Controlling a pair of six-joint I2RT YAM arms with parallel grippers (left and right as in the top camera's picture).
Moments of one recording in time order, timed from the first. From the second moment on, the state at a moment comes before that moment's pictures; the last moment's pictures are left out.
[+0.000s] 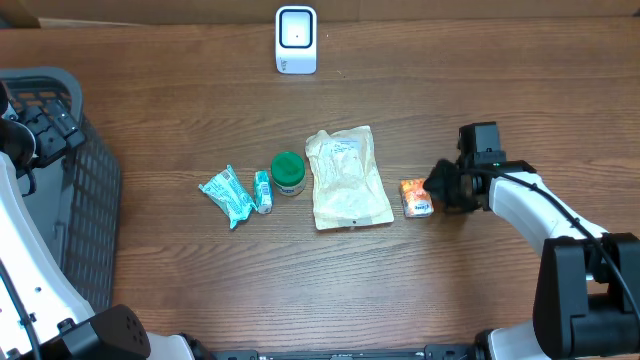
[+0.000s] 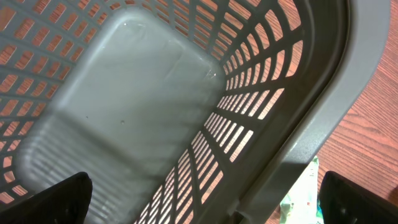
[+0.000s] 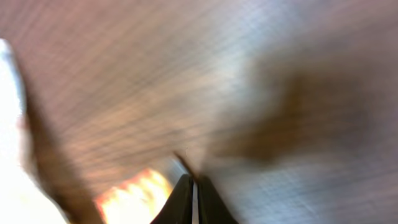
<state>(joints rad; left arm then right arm) 0.51 1.62 1.91 -1.42 -0.04 -0.17 0.07 1.67 0.89 -0.43 -0.18 0.57</state>
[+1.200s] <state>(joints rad) 0.51 1.62 1.91 -1.42 -0.04 -0.17 0.03 1.65 0.87 -0.67 -0.36 0.46</state>
